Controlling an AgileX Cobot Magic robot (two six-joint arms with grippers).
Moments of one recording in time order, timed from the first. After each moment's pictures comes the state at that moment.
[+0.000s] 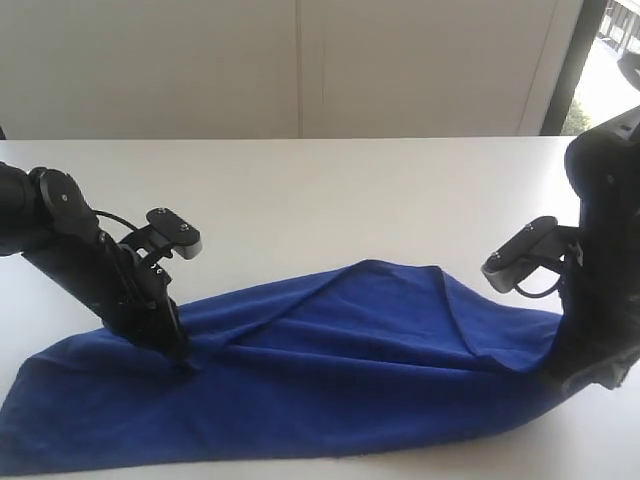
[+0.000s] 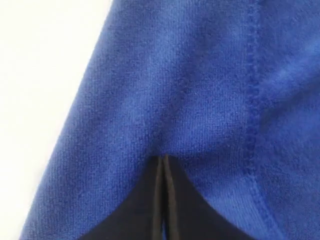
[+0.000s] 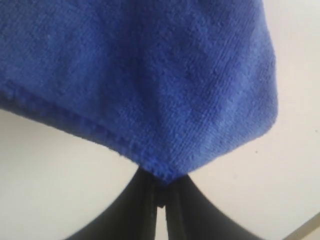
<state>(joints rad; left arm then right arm) -0.35 1.85 -0.98 -0.52 0.55 0.91 0.15 1.62 -0.97 -0.25 1.11 -0.22</state>
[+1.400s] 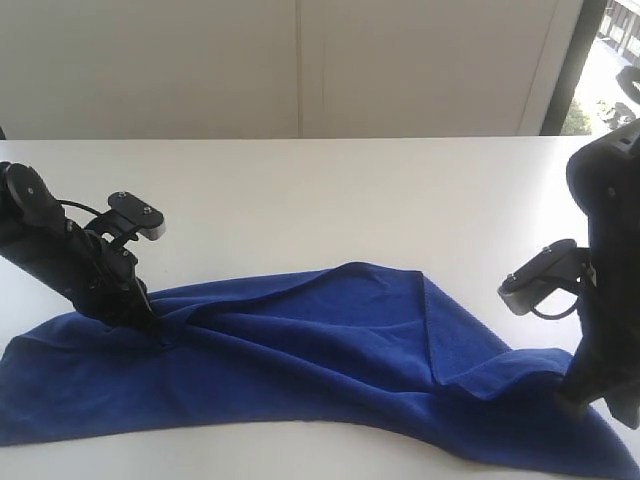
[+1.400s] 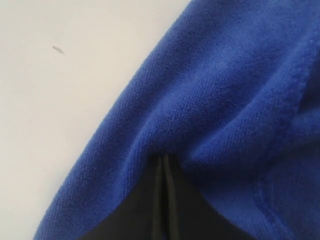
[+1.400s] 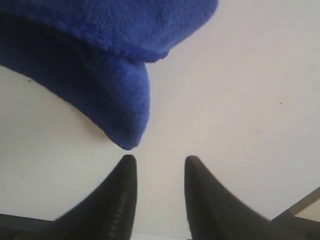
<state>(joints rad) -0.24 1.86 -0.98 -0.50 0.47 0.91 0.15 1.62 -0.93 -0.26 1.21 -0.16</state>
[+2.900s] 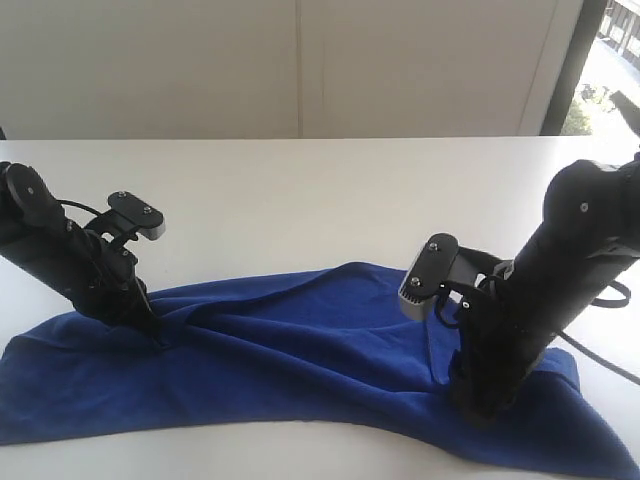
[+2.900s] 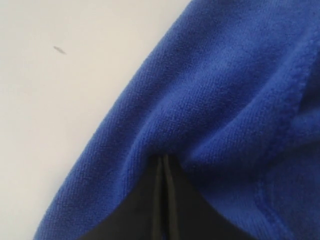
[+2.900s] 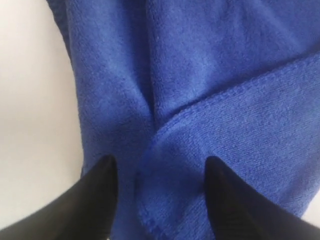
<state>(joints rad) -0.24 1.86 -0.98 -0.49 0.47 0.91 0.22 1.64 -0.85 0.27 0.72 -0.91</state>
